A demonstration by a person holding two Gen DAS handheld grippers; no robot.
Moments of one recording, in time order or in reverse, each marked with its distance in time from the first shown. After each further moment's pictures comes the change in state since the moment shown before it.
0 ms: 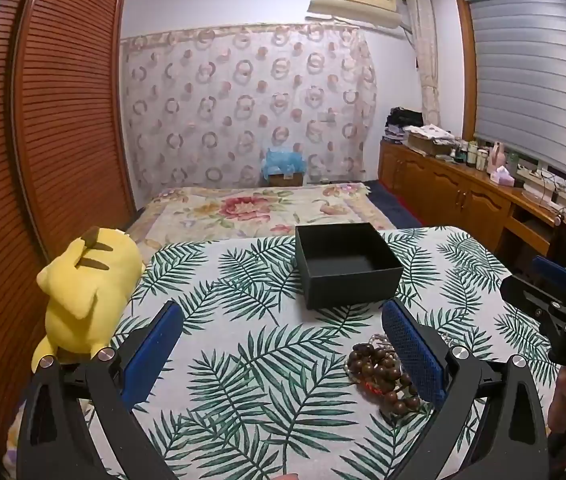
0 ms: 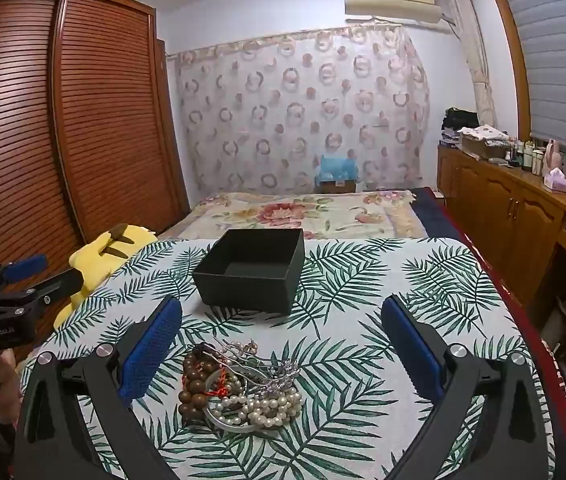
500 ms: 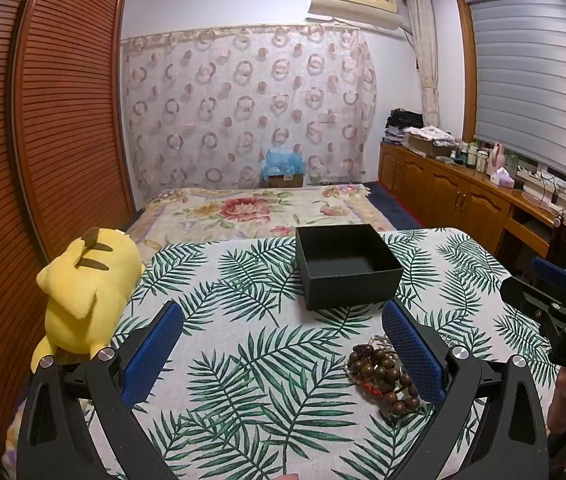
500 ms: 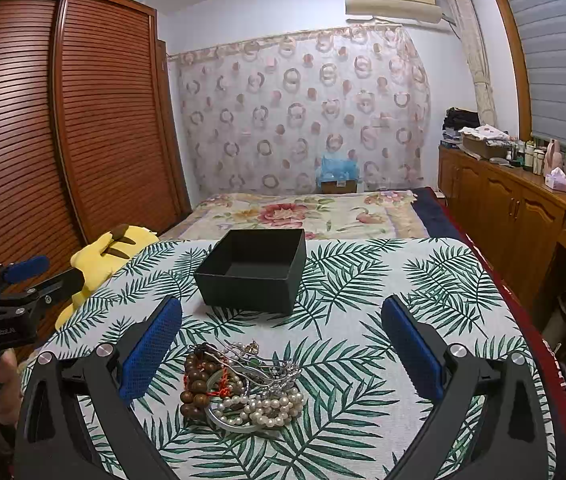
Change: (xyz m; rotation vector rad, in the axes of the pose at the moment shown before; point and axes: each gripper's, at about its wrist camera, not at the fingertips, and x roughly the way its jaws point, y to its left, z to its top) left arm 0.000 0.001 0.001 -0.003 -0.003 -0.003; right arm 0.000 0.000 0.000 0.001 -0.001 0.000
